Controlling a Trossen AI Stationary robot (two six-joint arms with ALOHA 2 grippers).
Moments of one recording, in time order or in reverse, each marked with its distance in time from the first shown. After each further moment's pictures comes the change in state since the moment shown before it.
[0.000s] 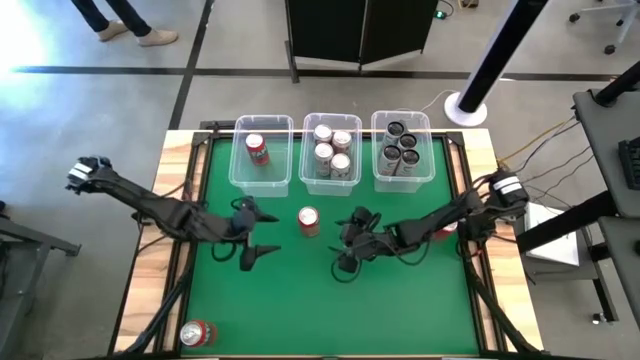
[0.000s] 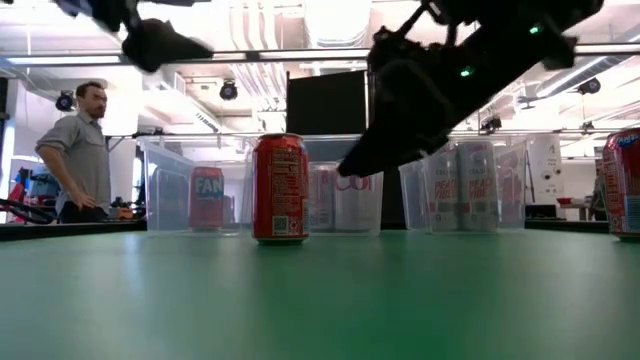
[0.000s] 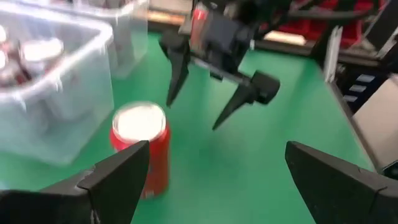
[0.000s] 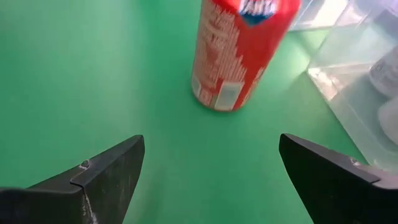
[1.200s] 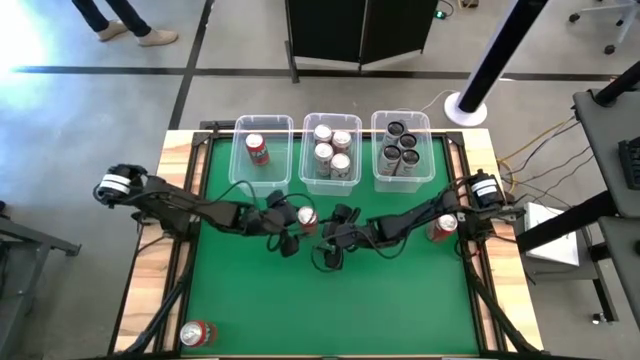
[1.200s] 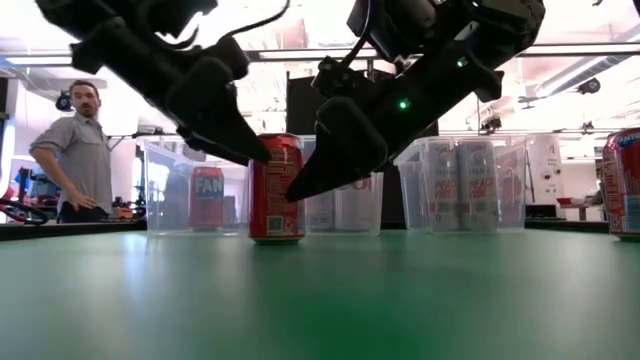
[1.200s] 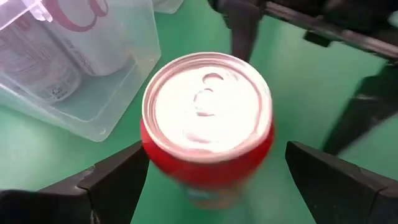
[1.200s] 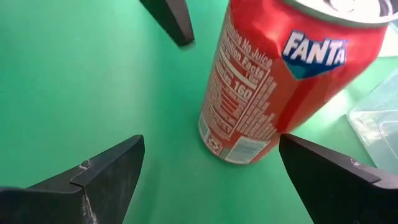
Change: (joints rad) left arm 0.235 0.499 0.014 0.194 0.055 0.044; right arm -0.110 0.189 0.145 0.112 -0.153 -0.173
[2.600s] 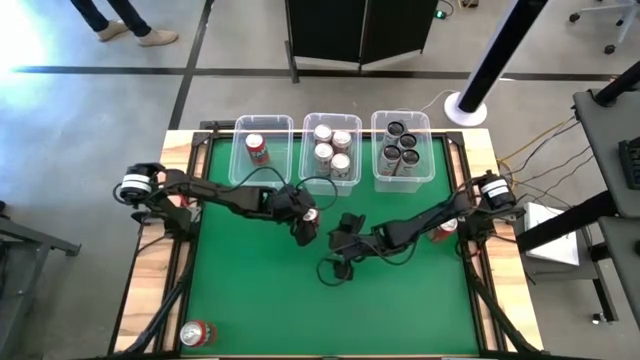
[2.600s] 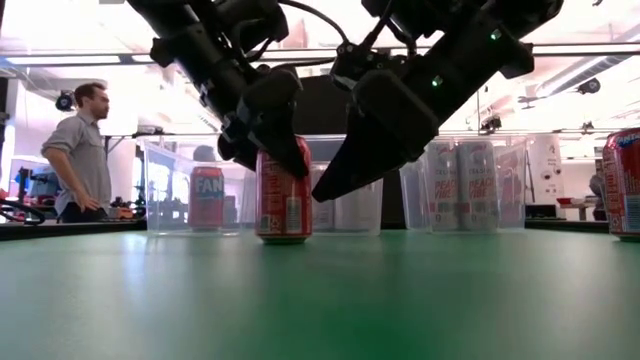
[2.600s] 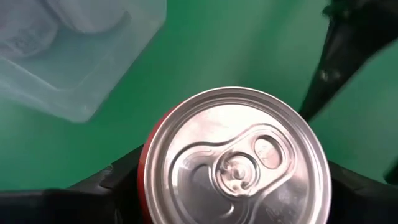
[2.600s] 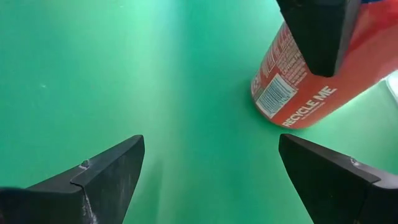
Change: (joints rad) left arm 0.150 0.217 0.326 -0.326 0.182 -0.148; right arm 0.073 -0.065 -0.002 -0.175 -0.046 0.095
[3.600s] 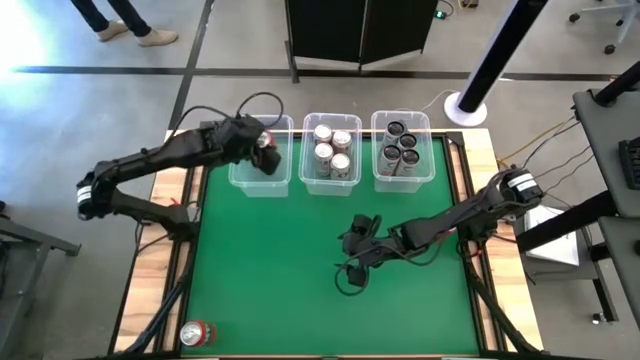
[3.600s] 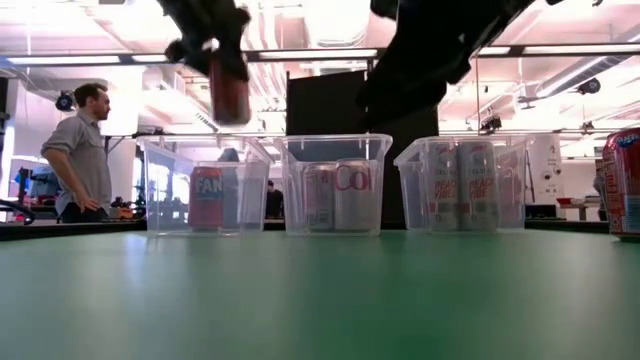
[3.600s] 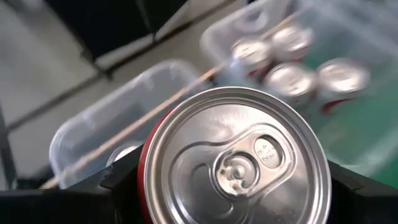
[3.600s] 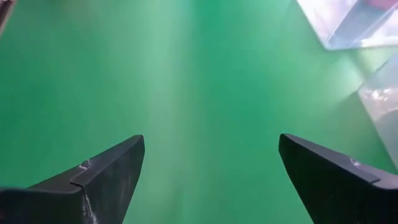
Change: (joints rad) left arm 0.314 -0.415 0.285 -0.556 -0.283 0.107; right arm 0.087 -0.230 0.007 -0.219 0.021 0.076
